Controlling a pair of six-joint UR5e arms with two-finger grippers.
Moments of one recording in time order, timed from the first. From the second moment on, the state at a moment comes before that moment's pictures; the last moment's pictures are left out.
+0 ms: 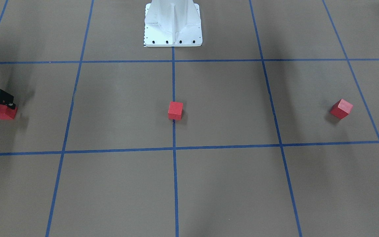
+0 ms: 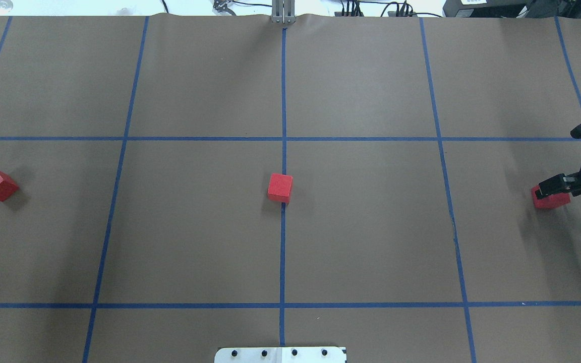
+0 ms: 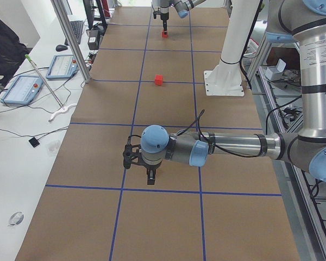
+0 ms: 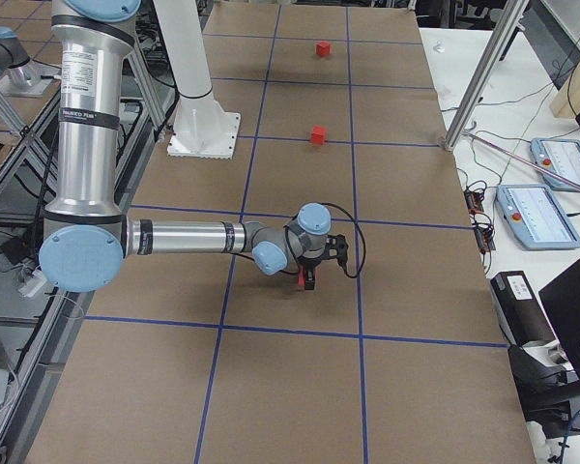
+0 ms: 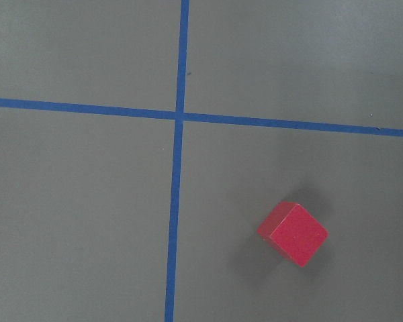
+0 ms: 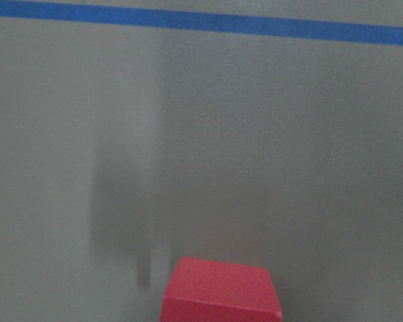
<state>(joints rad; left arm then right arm) -1.58 -1.40 -1.76 -1.75 -2.49 -0.19 1.03 -1.67 1.59 -0.99 2.27 0.63</state>
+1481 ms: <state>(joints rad) -1.57 -1.38 -1.76 -1.83 -2.55 -0.21 0.71 -1.35 1.87 -1.17 2.15 1.23</state>
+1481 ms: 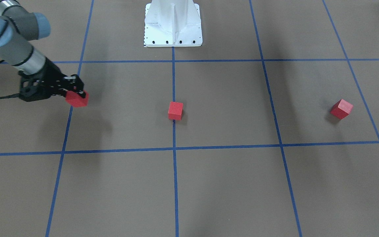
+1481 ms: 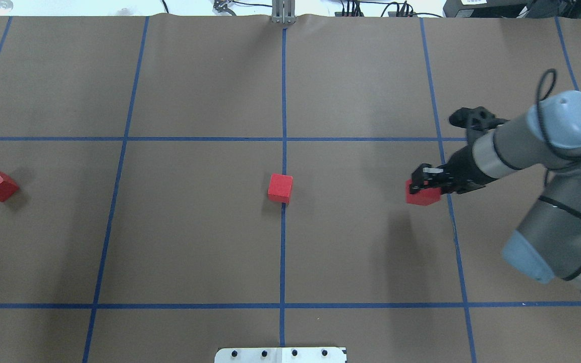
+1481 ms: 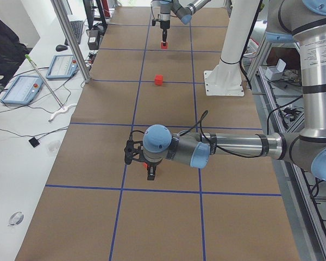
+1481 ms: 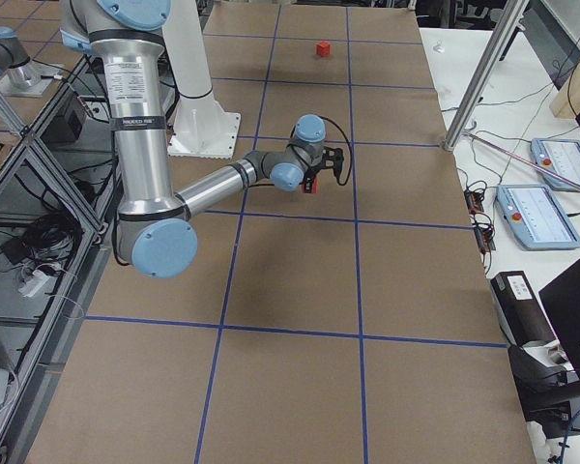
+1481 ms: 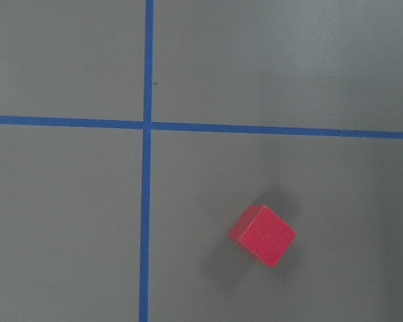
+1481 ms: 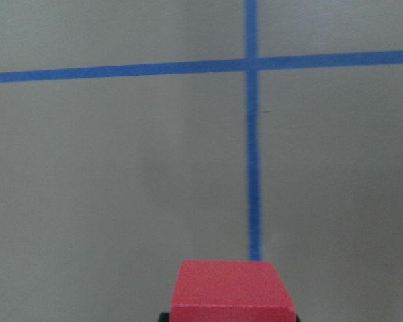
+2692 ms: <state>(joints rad) -1.57 -1.39 -1.75 -1.83 -2.53 -0.21 0.43 -0.74 1.55 -1.59 1.88 1.32</state>
